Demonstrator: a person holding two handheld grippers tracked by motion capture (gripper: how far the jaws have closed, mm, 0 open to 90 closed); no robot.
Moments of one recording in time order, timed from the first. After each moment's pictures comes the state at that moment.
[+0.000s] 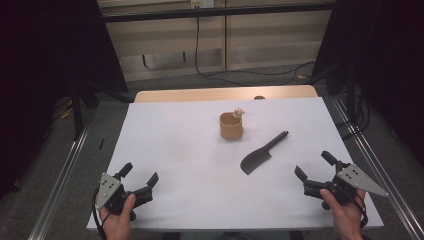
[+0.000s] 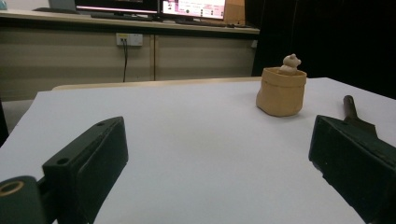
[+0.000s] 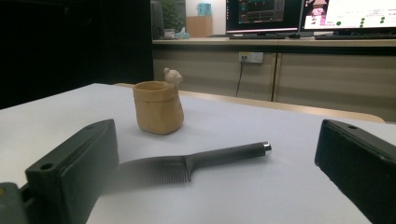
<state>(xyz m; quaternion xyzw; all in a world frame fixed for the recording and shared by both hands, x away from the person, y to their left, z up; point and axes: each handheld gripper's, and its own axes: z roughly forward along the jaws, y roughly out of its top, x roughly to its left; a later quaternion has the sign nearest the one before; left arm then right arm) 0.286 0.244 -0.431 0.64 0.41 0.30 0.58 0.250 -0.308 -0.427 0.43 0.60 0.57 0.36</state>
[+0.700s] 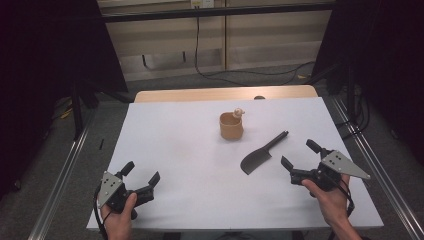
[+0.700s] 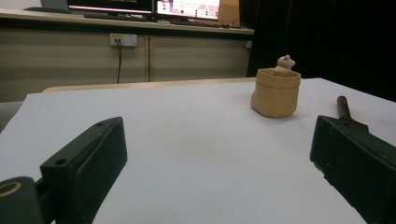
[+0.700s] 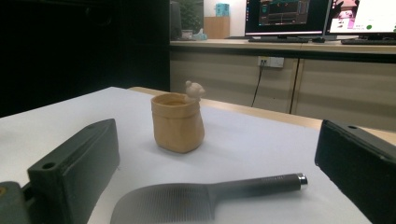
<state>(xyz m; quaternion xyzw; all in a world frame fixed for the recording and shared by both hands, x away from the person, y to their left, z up) 0.288 0.242 -0.430 0.64 0.40 0.29 0.58 0.282 -0.284 -0.414 0.40 0.62 0.58 0.34</state>
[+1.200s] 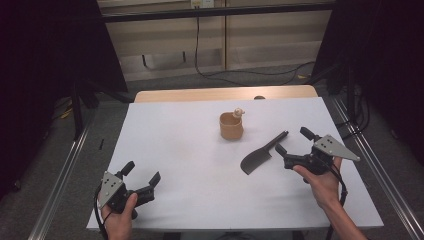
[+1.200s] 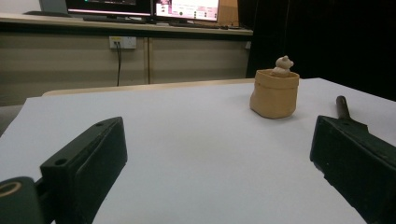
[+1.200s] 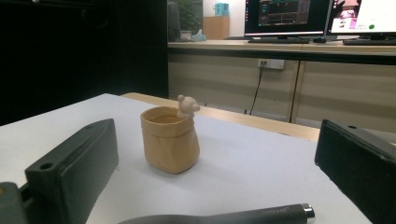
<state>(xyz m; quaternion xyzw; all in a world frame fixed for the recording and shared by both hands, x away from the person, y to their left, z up) 0.288 0.240 -0.429 0.64 0.40 0.29 0.58 0.319 -0.276 -0.403 0.41 0.62 0.58 0.34</state>
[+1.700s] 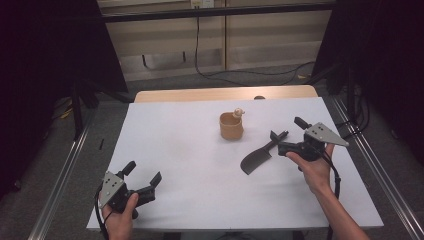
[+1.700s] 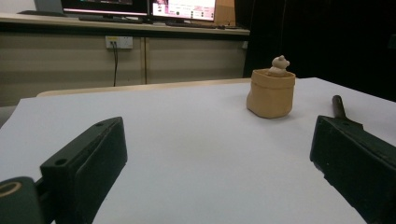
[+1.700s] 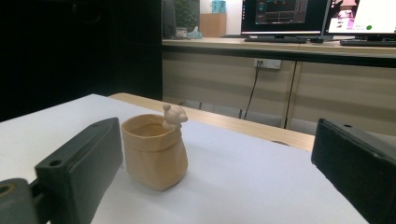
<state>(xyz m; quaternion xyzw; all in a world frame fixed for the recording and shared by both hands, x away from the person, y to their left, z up) 0.289 0.239 -0.430 0.65 0.39 0.29 0.58 0.353 -0.270 -0.401 0.40 0.62 0.57 0.35</state>
